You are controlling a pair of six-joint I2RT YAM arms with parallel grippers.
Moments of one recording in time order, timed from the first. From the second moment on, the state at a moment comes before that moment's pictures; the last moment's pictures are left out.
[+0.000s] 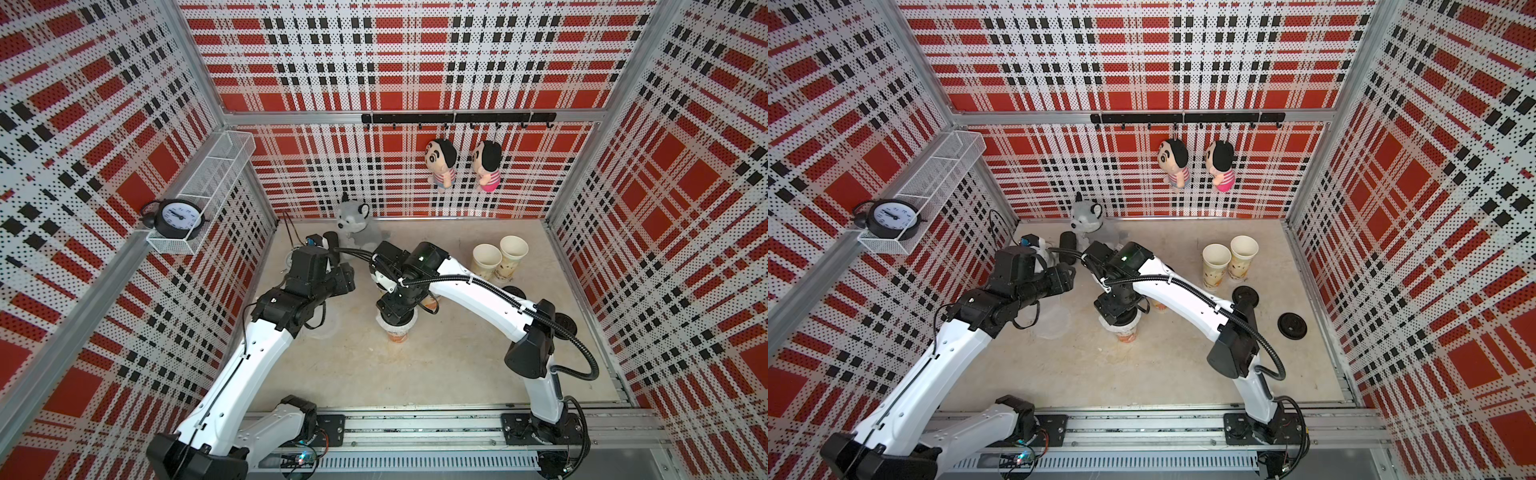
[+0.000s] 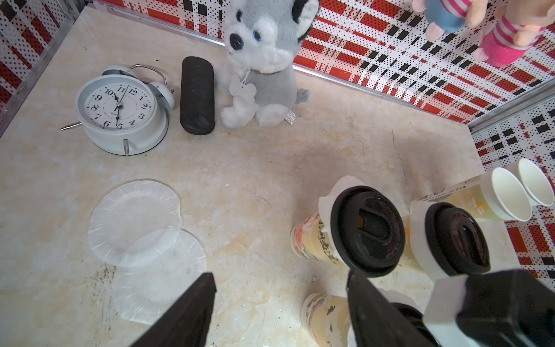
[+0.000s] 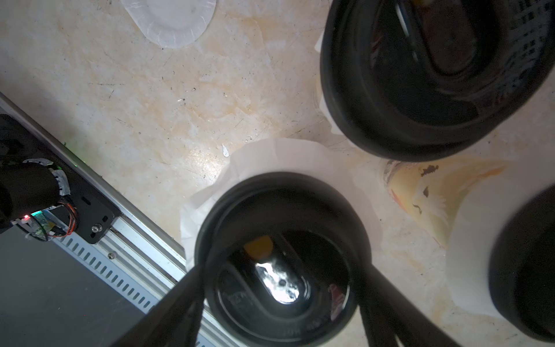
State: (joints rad) left arm -0.32 1.06 1.11 -0.71 -0.08 -0.47; right arm 0.99 2.06 2.18 -1.41 0.01 0.21
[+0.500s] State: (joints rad) left arm -0.32 1.06 1.11 -0.71 -0.08 -0.46; right arm 0.99 2.06 2.20 -1.41 0.02 0.21
